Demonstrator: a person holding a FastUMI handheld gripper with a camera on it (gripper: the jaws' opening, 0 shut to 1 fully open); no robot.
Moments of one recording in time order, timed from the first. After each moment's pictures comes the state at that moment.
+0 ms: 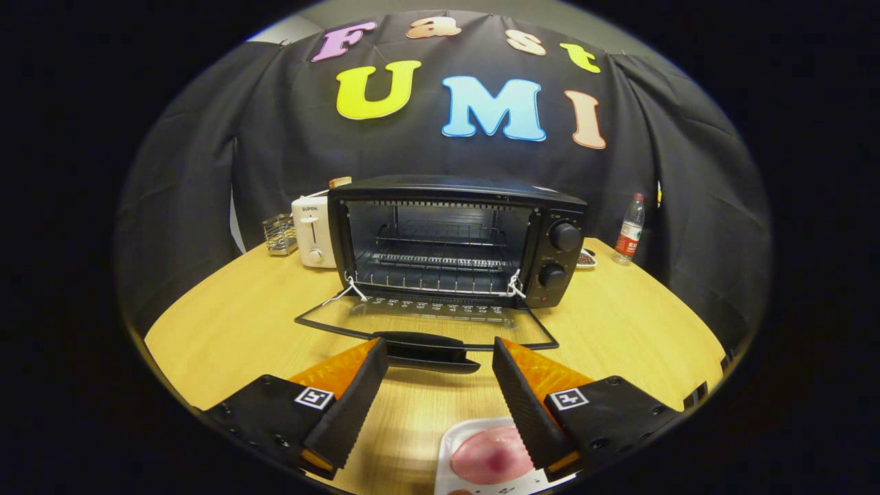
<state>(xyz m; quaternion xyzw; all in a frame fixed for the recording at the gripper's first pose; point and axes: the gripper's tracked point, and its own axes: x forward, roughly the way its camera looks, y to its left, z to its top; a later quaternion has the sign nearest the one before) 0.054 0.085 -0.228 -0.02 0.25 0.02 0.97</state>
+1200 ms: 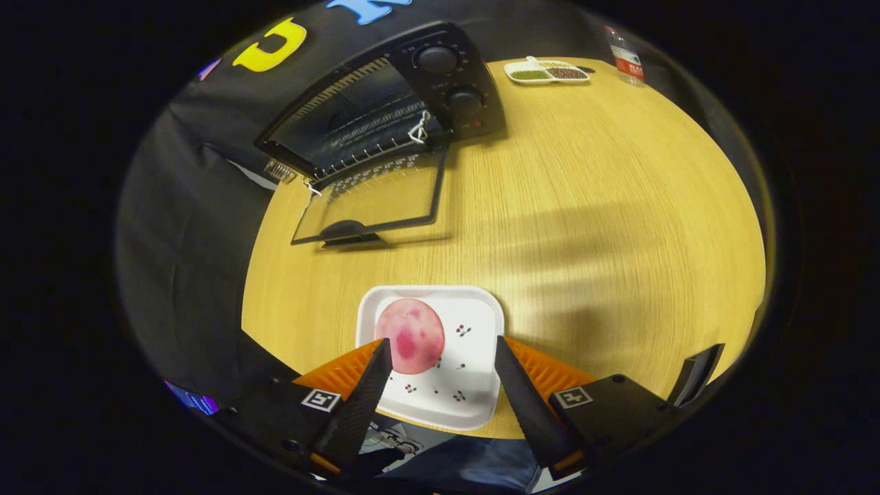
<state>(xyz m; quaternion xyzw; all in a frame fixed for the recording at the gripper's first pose) -0.036 -0.022 -0.277 0.18 0.61 0.14 0.76</state>
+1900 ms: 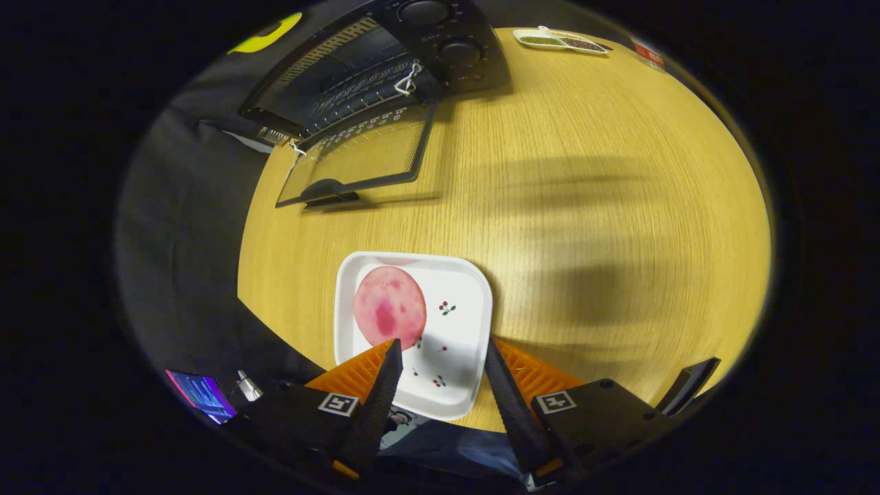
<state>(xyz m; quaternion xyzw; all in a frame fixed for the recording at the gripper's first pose) -0.057 -0.029 -0.296 0.14 0.68 0.17 0.70</state>
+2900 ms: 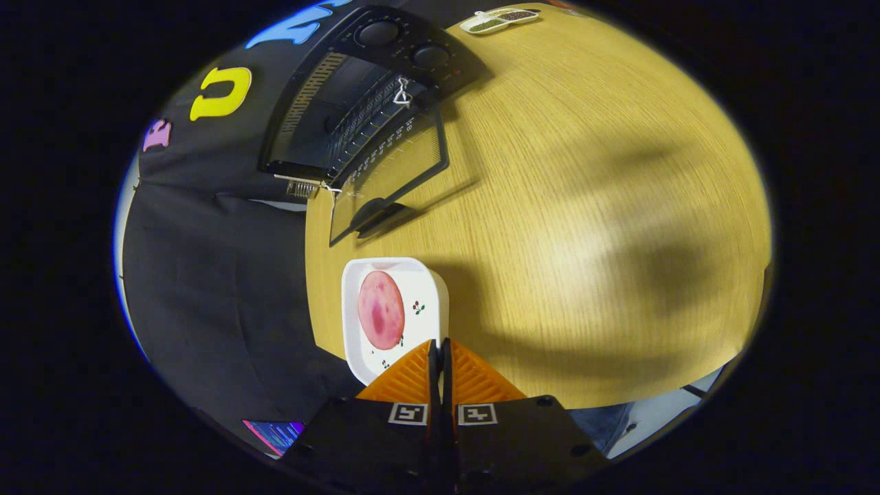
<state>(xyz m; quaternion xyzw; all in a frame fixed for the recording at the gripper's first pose) -0.057 0.041 -0.251 0.38 0.61 0.14 0.68</state>
